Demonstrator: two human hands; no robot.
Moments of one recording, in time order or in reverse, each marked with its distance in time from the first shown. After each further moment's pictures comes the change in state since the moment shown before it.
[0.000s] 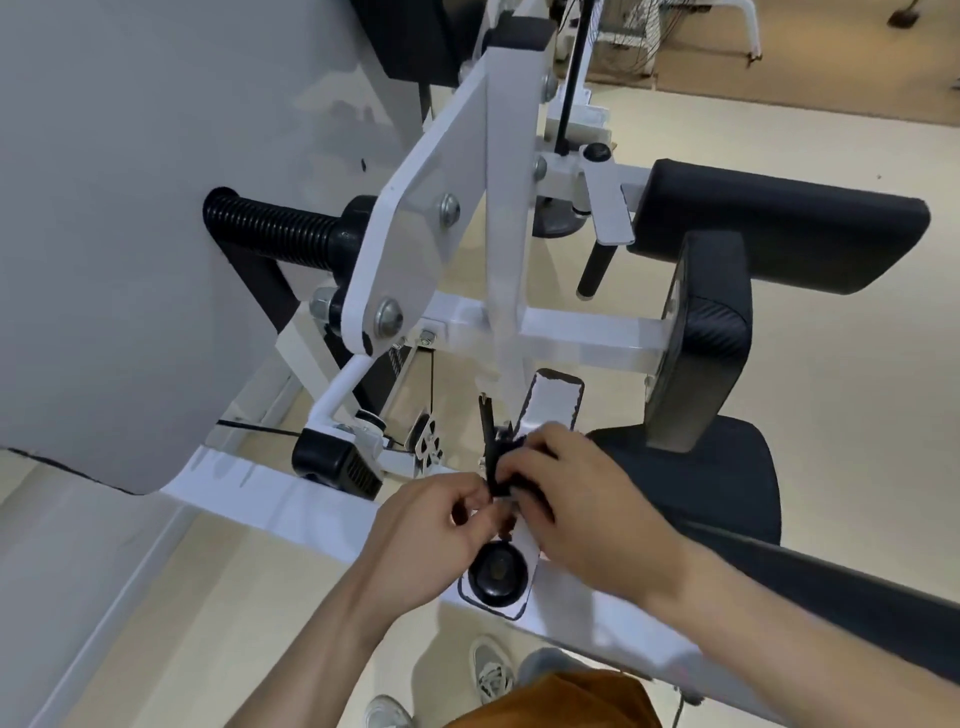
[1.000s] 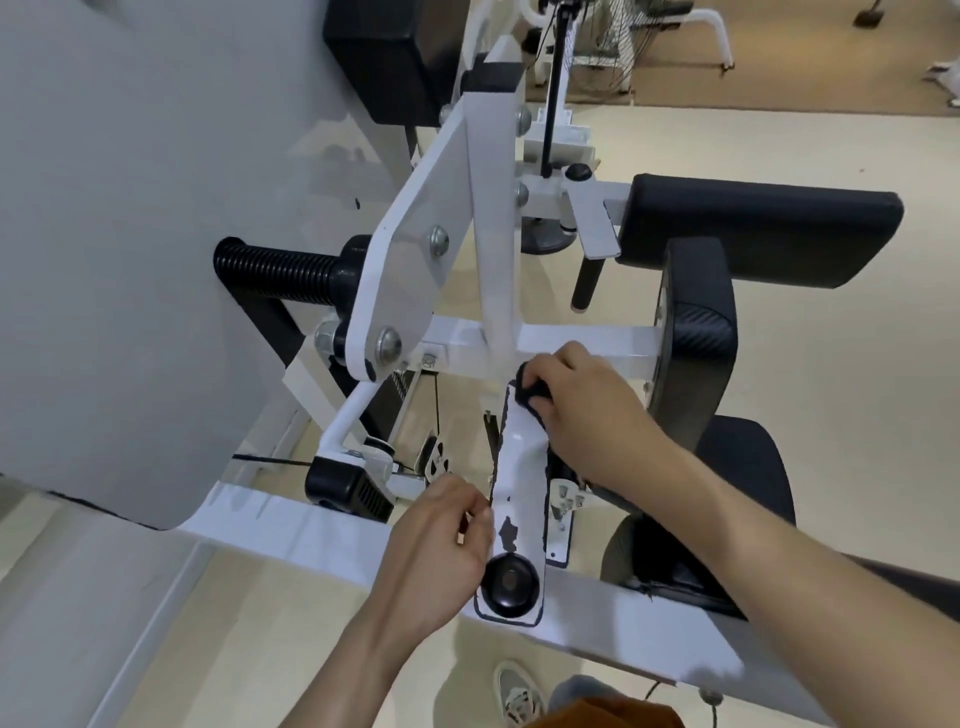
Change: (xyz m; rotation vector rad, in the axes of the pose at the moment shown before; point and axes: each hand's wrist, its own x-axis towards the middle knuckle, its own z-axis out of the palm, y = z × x) left_hand -0.006 -0.005 0.006 0.040 0.094 0.032; right_hand 0.058 0.038 -0.010 -0.157 0.195 0.164
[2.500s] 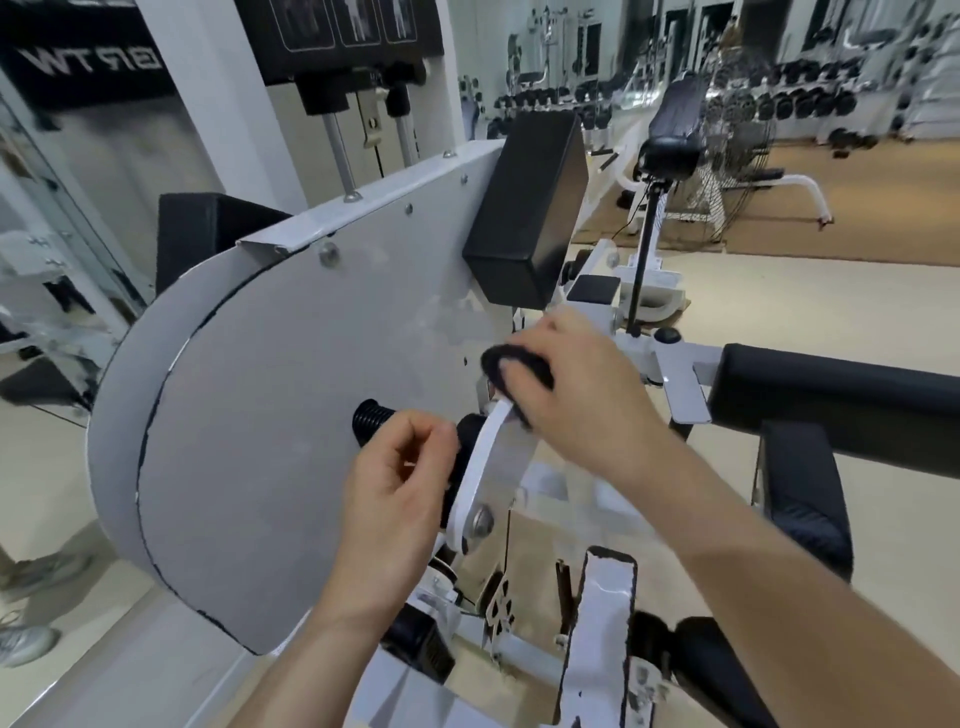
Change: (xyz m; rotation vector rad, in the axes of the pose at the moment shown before) left_hand 0.063 0.080 -0.141 -0.488 0.626 0.101; right_hand 0.123 -0.098 -0.113 0.275 0.283 -0.235
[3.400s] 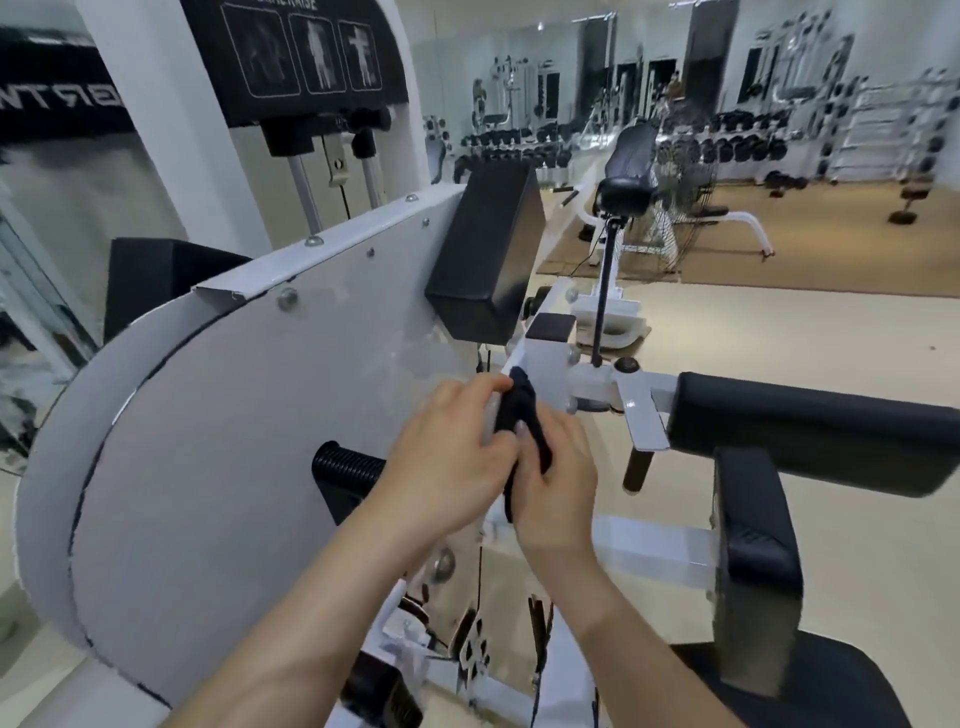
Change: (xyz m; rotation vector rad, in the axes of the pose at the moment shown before) left_hand 0.055 0.027 0.045 0.612 -0.405 0.177; right_hand -0.042 0.036 0.073 0.402 0.515 0.240
